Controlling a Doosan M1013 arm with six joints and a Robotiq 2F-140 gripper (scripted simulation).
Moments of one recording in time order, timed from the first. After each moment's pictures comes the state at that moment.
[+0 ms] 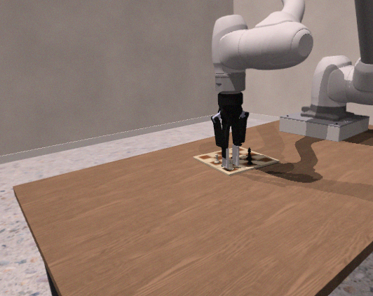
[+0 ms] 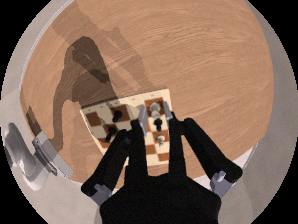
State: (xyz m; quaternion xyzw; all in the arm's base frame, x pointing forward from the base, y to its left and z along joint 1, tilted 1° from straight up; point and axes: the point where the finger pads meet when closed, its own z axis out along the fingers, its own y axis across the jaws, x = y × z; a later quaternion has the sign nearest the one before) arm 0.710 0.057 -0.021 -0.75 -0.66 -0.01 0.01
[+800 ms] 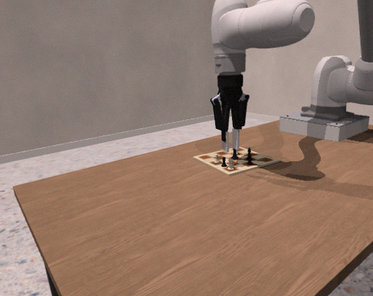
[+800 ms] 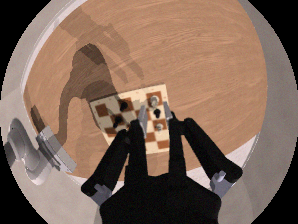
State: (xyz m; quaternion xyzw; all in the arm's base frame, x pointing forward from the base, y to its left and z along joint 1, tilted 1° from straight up) arm 0.710 0.056 0.032 -0.75 -0.66 -0.01 0.01
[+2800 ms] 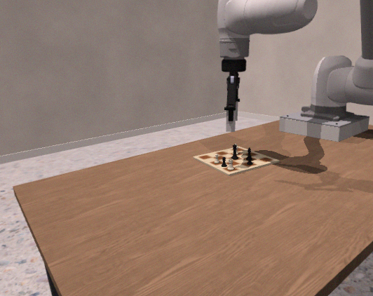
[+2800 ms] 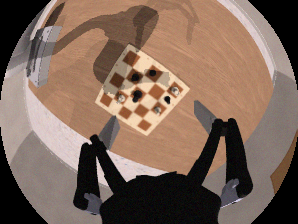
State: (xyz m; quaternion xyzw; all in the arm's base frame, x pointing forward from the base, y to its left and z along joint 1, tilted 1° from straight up) arm 0.666 0.019 0.075 -0.42 -0.91 0.01 0.00
